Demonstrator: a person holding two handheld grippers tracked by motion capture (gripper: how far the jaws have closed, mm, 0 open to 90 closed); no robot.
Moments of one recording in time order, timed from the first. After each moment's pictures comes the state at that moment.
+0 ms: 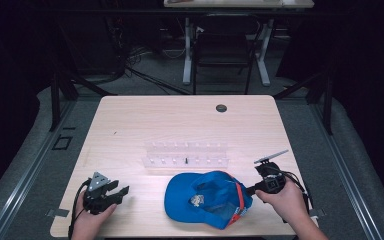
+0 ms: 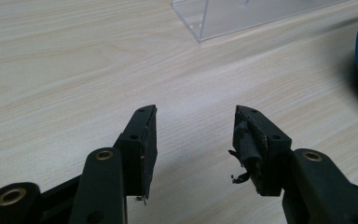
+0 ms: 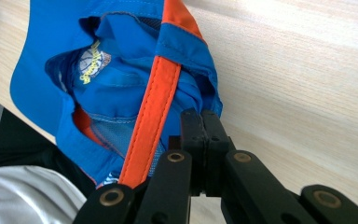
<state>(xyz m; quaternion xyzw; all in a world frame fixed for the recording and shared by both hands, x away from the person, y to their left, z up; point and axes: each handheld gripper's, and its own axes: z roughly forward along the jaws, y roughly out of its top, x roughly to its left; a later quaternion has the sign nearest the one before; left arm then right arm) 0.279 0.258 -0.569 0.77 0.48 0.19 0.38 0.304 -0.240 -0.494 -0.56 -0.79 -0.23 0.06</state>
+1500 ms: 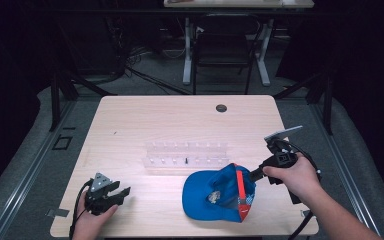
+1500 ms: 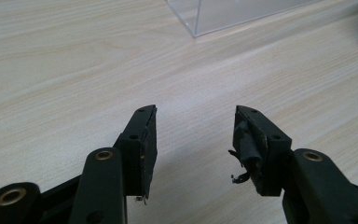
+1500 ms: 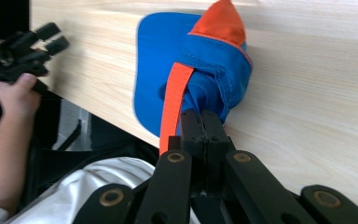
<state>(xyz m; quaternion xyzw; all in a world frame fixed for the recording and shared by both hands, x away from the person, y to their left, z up) 0.279 0.254 -0.571 0.77 0.47 0.19 0.37 0.325 -0.249 -0.420 -0.63 -0.72 -0.23 0.17</state>
